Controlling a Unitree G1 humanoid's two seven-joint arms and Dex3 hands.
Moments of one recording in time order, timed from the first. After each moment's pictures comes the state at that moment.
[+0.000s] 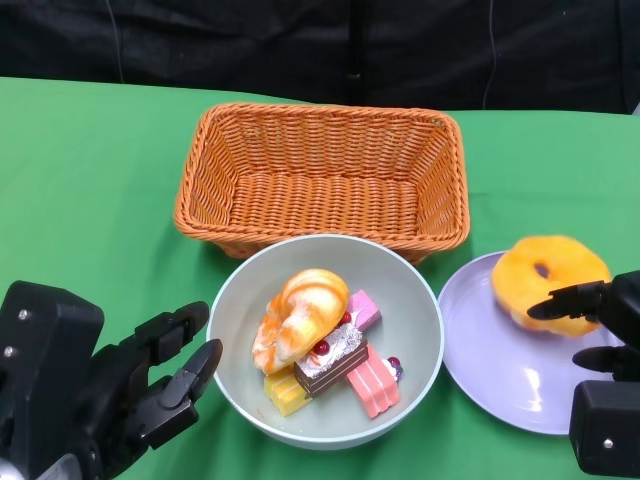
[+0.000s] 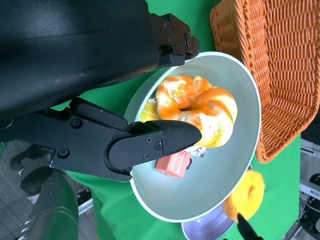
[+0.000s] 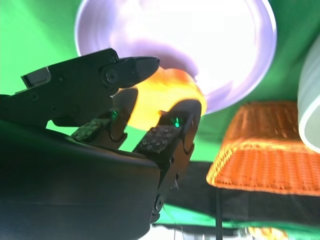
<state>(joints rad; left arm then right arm) 0.11 0.23 0.05 -0.49 -0.36 0.85 -0.21 -0.08 -0.55 0.11 -0.01 -0.73 -0.17 0.20</state>
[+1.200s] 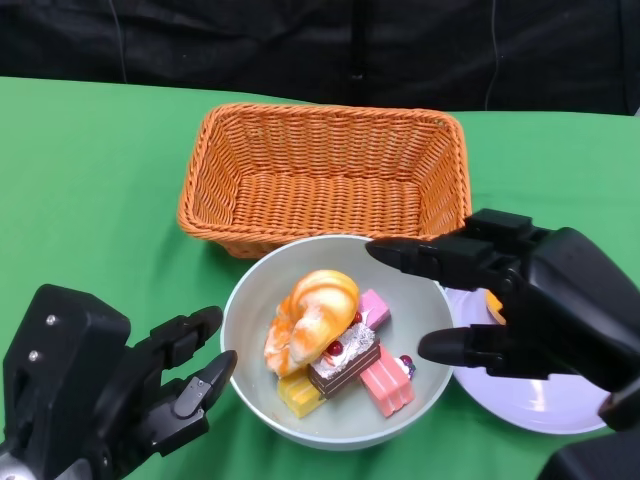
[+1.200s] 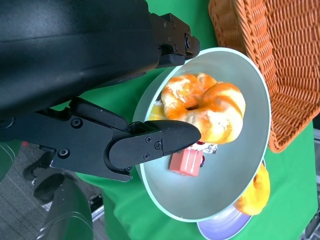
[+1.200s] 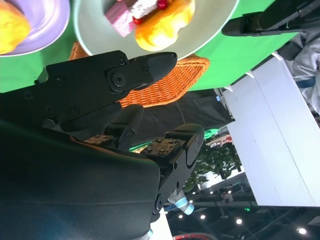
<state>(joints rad) 0.11 0.28 -0.03 -0.50 -0.32 0.82 -0.21 -0.08 -0.36 0.19 -0.37 -0.52 -0.29 0.18</state>
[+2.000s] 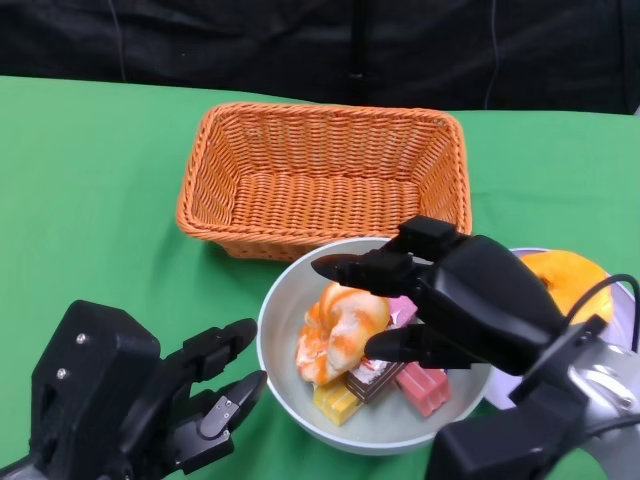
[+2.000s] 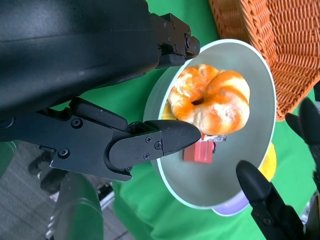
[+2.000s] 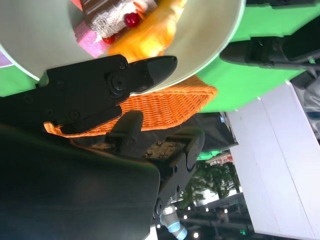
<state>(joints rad) 0.13 0.28 -0.09 -0.52 -0.27 0.78 -0.24 -0.27 -0.28 0.36 -0.01 -0.76 -0.34 0.02</state>
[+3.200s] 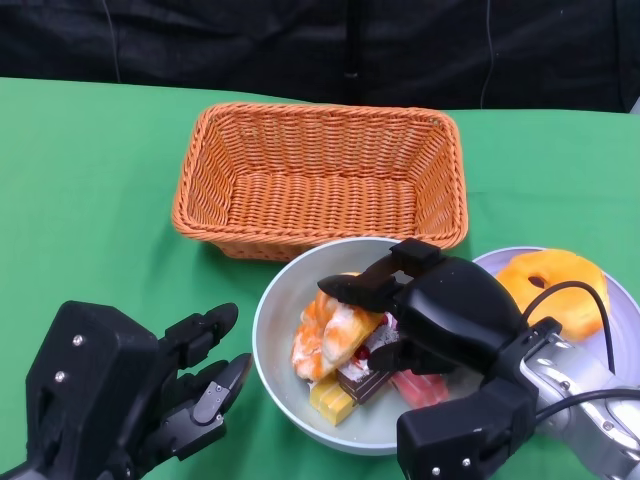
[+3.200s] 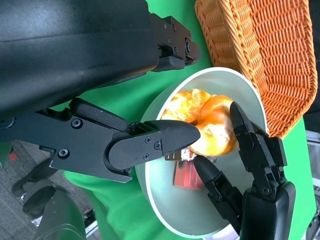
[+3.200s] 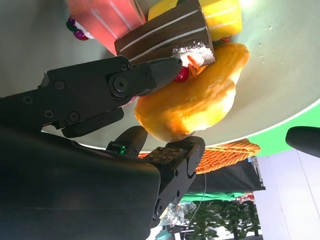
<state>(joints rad) 0.14 0.21 -0.07 -0.53 -0.20 0.76 -0.18 -0.43 -0.26 0.51 0.42 -0.84 -0.38 -0.19</state>
